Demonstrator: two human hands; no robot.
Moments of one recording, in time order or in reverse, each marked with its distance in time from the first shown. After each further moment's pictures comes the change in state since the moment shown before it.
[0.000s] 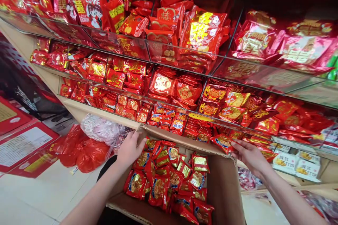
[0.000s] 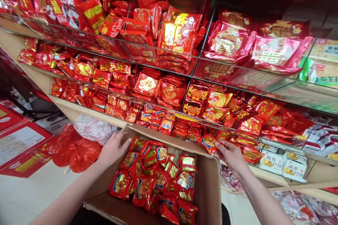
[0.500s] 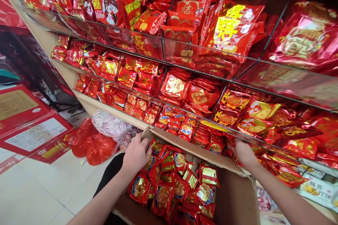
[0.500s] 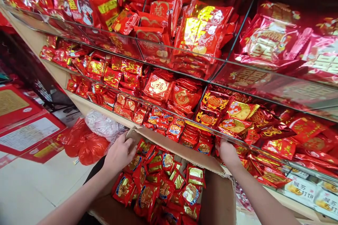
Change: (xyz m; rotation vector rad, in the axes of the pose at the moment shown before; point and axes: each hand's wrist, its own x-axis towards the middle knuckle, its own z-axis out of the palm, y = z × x) left_hand -0.010 0.004 0.009 0.229 -0.072 -0.022; right_hand 0.088 0.008 0.038 -1.176 -0.034 -0.304
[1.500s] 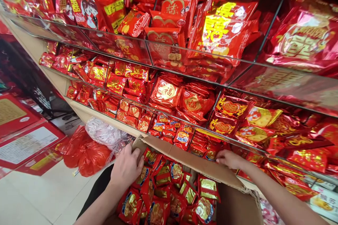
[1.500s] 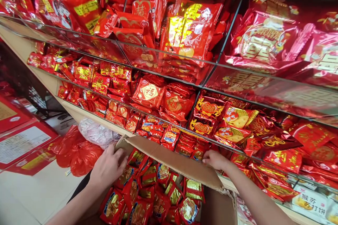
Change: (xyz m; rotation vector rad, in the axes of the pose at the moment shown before) left_hand 0.008 0.003 0.001 0.110 -0.015 -0.025; right_hand 0.033 -0.007 0.024 0.082 -0.472 -0.309
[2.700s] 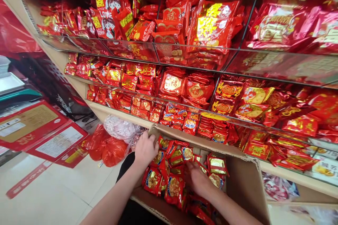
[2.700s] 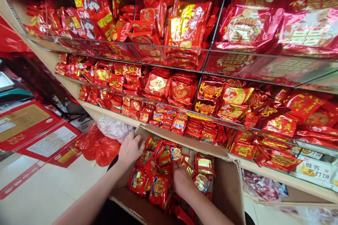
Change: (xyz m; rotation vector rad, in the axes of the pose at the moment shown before) left_hand -0.013 0.006 -0.007 -0.062 0.004 -0.002; right_hand -0.090 -0.191 0.120 0.232 0.074 -0.109
